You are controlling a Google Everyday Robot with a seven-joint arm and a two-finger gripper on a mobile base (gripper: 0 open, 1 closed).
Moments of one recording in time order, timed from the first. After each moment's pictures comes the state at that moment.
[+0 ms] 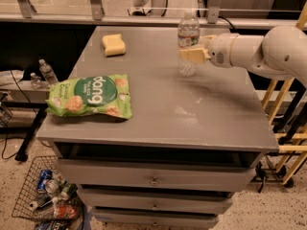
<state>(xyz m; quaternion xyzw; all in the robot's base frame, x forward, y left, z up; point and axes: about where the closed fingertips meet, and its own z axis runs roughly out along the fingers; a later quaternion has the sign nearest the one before) 0.716 -0.123 0.904 -0.36 0.71 0.22 0.56</state>
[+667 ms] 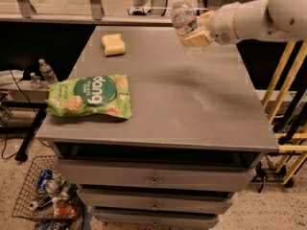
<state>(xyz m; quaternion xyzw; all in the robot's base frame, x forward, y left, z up) 0.710 -0.115 0.955 -0.52 0.66 0.10 0.53</state>
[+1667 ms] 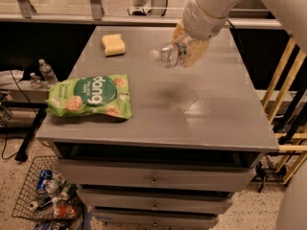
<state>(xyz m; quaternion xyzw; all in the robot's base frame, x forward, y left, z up) 0.640 -0.086 0.926 -0.86 0.46 -0.05 0.21</state>
